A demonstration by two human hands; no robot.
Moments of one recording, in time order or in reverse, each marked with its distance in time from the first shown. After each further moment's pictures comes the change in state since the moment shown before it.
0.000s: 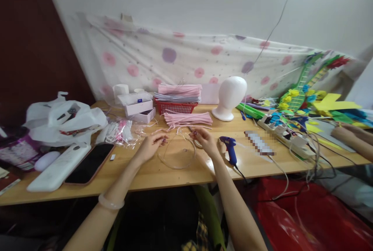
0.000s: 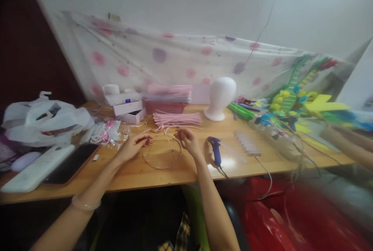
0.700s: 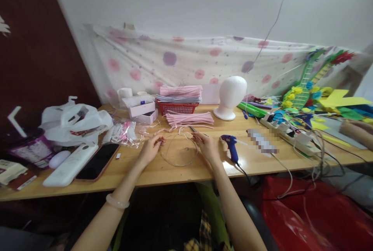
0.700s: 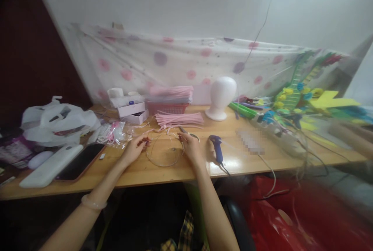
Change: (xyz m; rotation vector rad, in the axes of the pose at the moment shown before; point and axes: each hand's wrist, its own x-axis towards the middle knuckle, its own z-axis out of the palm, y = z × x) left_hand -0.011 -0.020 0.001 0.056 0.126 -0.058; right_hand -0.022 0.017 -0.001 -0.541 0.069 -0.138
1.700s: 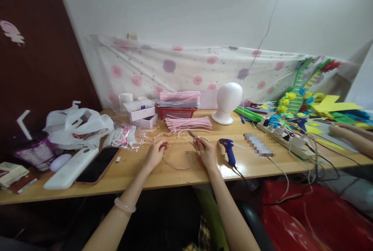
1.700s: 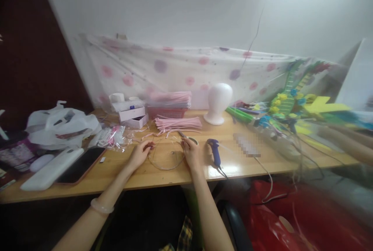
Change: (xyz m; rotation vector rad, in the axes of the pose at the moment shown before) left_hand -0.001 0.004 0.026 0.037 0.059 0.029; right_hand -0.012 0.021 0.006 0.052 0.199 -0.010
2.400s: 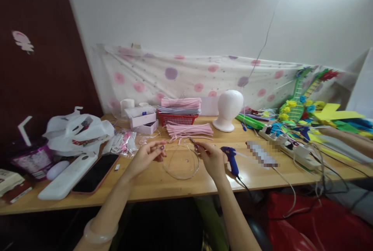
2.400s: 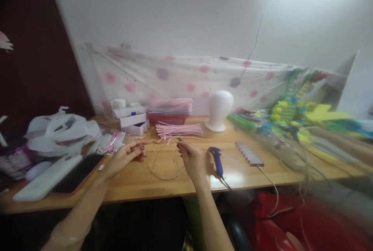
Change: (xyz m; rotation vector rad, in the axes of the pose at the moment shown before) left_hand -0.022 0.077 -0.055 -0.269 -0.182 -0.090; right_hand -0.004 -0.090 -0.019 0.034 -0.060 -0.091
